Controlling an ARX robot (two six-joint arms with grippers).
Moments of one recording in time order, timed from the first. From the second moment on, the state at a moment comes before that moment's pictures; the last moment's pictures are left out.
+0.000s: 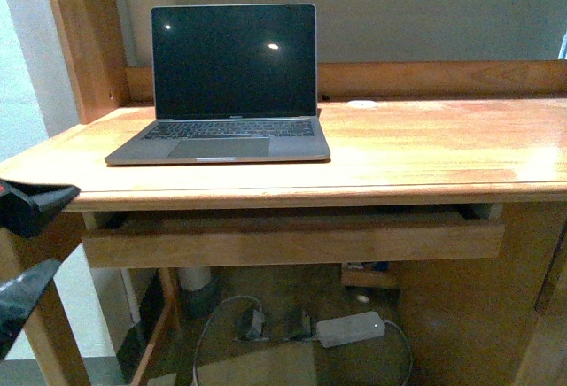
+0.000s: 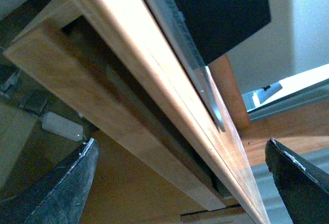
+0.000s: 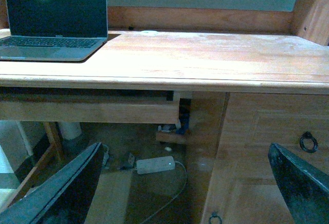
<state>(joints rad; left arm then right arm) -0.04 1.81 0.44 1.29 0.24 -1.05 0.00 0.01 0.02 0.00 0.00 0.00</state>
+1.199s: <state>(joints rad) -0.10 2.35 0.96 1.21 0.24 -1.22 0.00 0.01 0.02 0.00 0.00 0.00</state>
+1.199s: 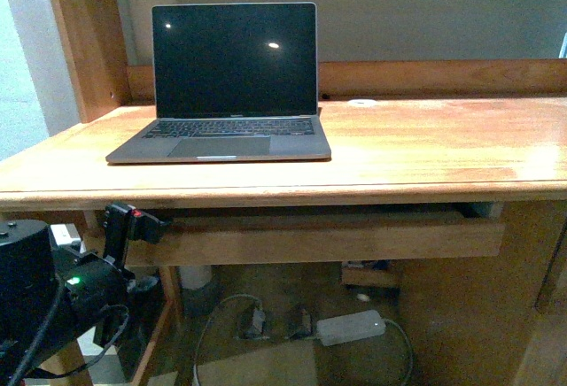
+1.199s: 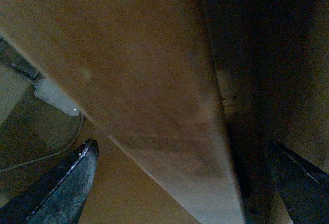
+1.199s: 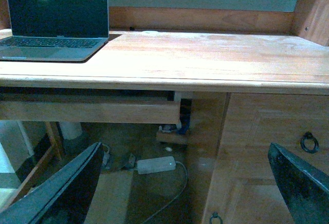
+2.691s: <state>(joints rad) -0.10 2.36 0.96 1.20 0.22 -1.31 0.00 0.01 0.02 0.00 0.00 0.00</state>
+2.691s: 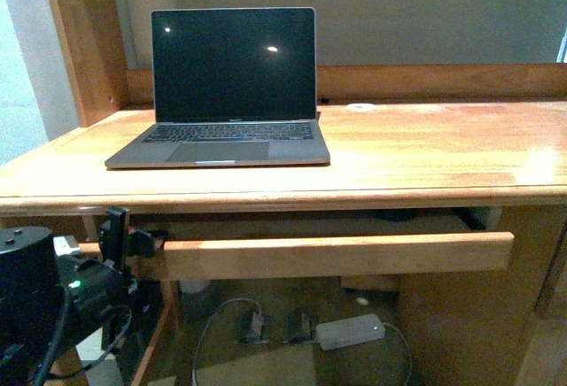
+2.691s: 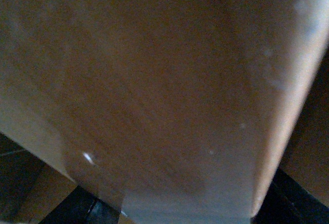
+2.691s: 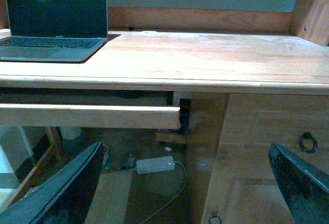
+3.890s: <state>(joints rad) -0.22 1.78 0.66 0.44 0.20 -0.64 0.00 0.01 0.02 0.00 0.00 0.00</state>
